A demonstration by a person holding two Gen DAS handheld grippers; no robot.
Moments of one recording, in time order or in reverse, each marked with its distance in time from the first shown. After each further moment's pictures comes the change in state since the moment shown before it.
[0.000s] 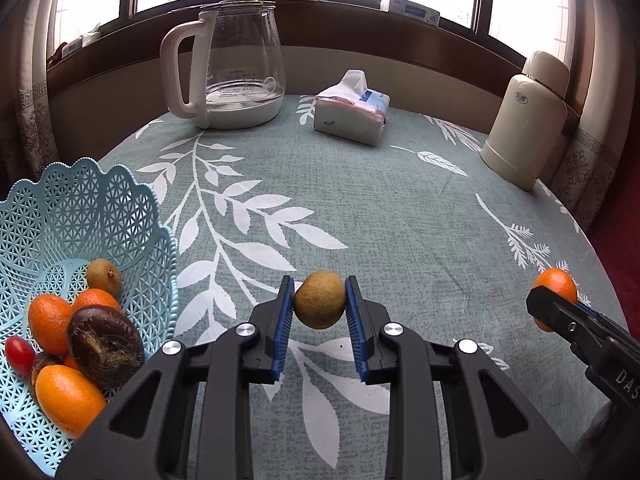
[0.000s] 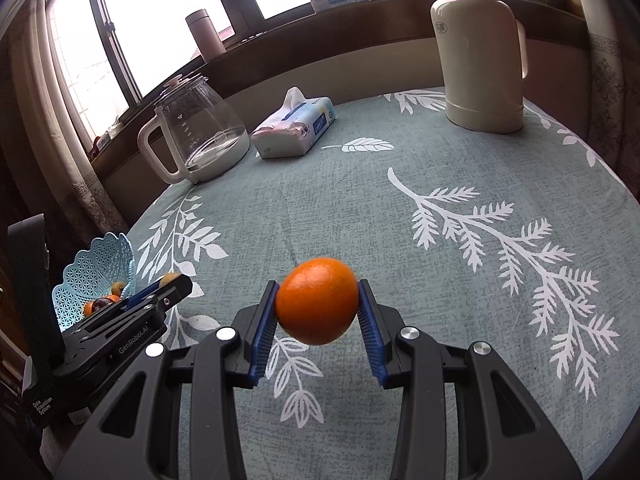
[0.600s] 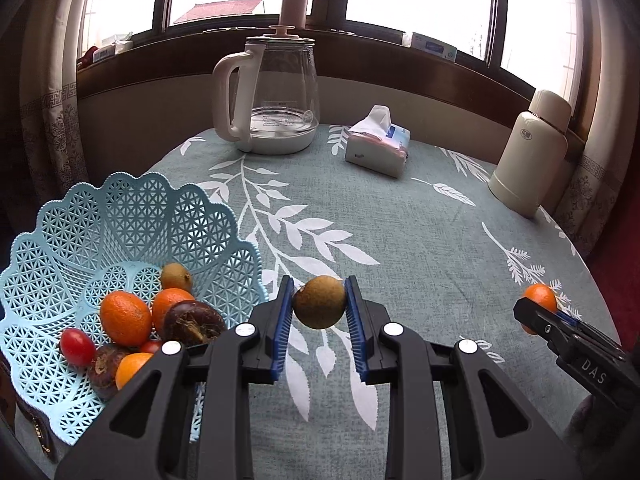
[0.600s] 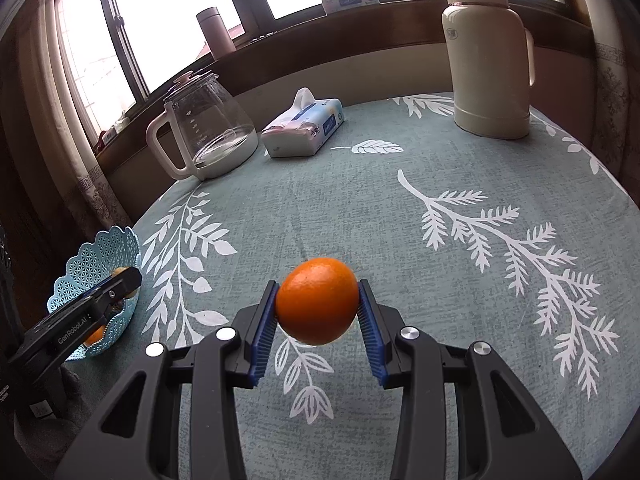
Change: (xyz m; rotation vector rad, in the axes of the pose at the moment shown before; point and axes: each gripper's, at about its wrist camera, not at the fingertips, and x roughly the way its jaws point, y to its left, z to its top) left arm -0.051 0.033 0.000 -0.053 -0.079 0.041; right arm -0.002 0.008 -0.004 -0.029 -0.004 0.006
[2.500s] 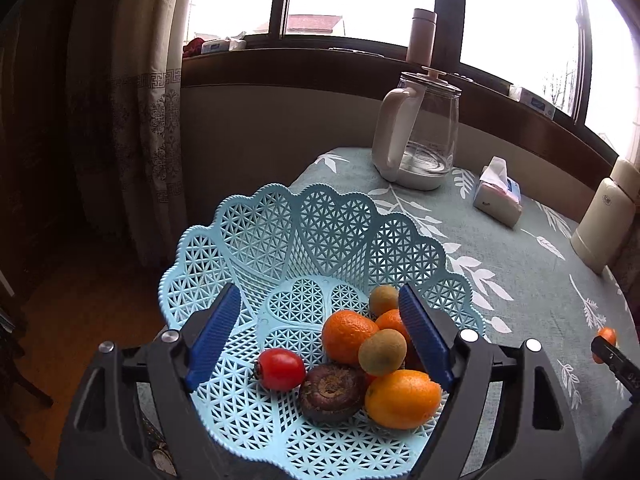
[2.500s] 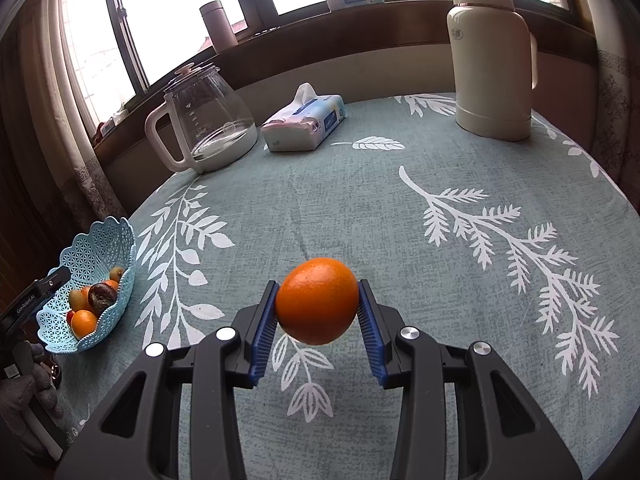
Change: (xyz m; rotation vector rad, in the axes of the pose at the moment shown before) left arm -0.042 0.126 -0.004 -0.168 -0.084 0.231; right arm 0.004 0.002 -0.003 -0.024 0.003 -0.019
